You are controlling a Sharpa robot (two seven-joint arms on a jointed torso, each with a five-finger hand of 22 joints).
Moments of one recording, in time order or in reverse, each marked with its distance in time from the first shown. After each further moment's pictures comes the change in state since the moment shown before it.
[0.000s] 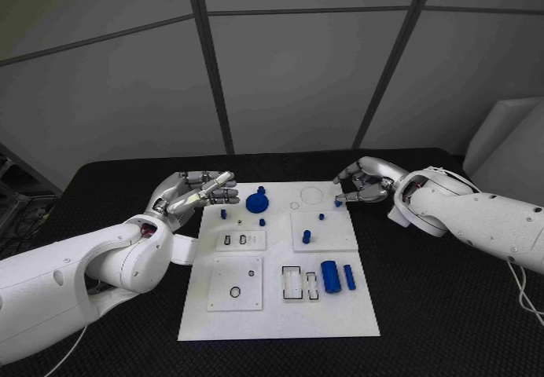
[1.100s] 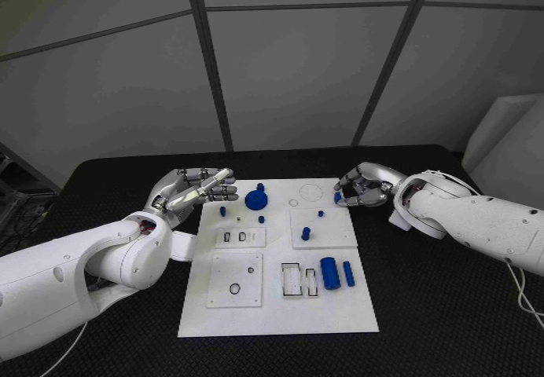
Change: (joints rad) left arm -0.001 0.004 0.000 -0.008 0.000 0.001 0.000; left_hand 0.000 0.000 0.000 0.000 0.000 0.000 0.000 0.000 0.000 0.000 0.000 0.000 0.000 0.000 0.000 0.000 0.001 0.000 0.000 0.000 0.000 -0.001; right arm -0.025 0.003 0.000 -0.022 -0.005 0.036 -0.001; right_hand 0.005 0.025 -0.014 0.003 0.014 0.032 0.007 0.012 0.005 0.000 0.000 0.004 0.013 0.000 0.000 0.000 0.000 0.000 0.000 0.000 -0.004 0.007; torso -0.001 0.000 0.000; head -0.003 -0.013
